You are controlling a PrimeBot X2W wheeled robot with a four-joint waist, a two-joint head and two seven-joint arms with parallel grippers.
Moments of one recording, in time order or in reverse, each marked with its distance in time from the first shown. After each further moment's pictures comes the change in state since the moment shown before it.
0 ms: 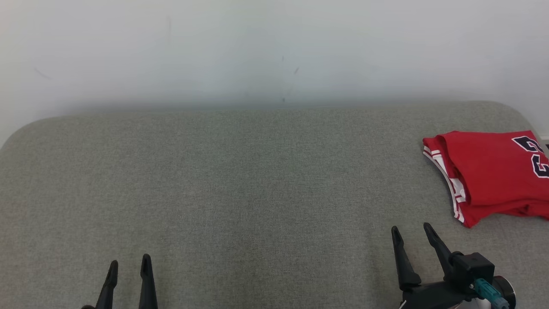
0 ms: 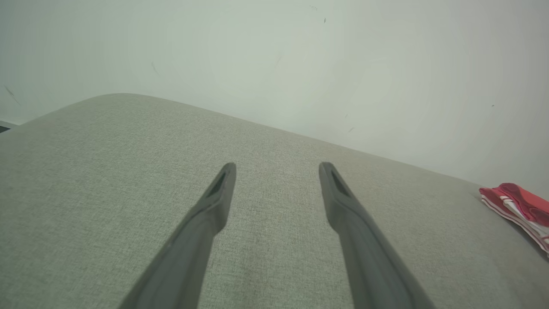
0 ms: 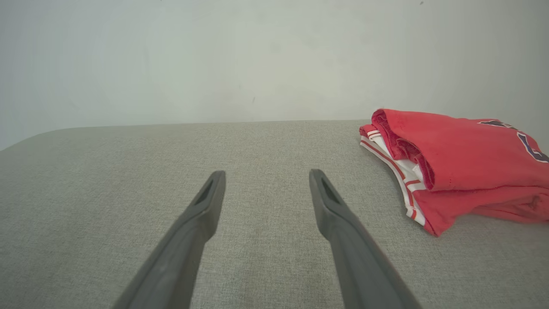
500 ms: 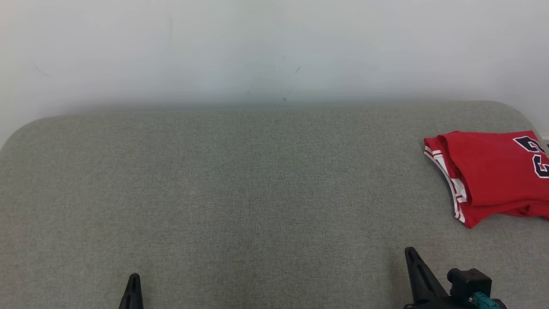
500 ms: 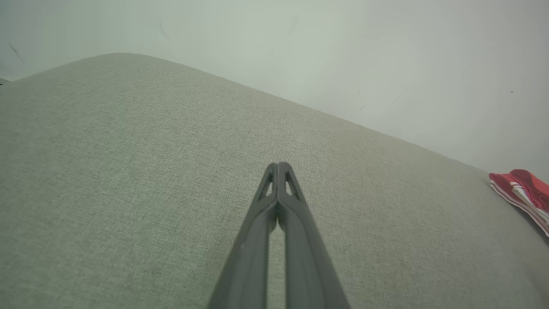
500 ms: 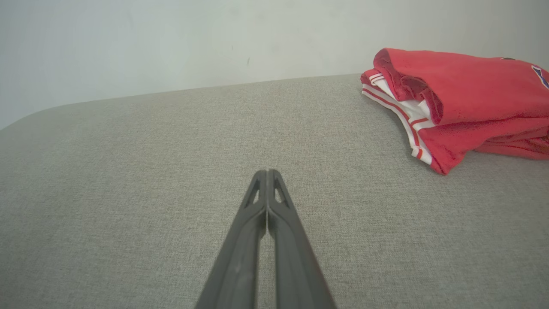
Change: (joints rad) left arm 0.016 -0.007 0.000 0.066 -0.022 0.000 0.014; right arm 0.036 0.001 0.005 0.072 0.032 0.000 0.008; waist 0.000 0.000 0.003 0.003
